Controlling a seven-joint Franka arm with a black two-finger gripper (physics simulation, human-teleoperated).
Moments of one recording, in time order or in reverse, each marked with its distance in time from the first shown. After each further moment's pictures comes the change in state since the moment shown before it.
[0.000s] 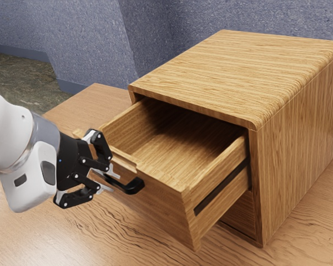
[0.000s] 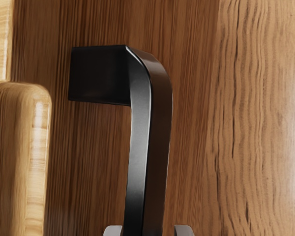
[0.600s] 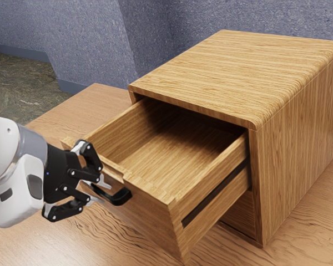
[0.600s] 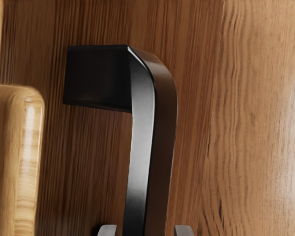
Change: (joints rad) arm -0.001 -0.082 -0.007 -0.047 -0.012 -0.040 -0.018
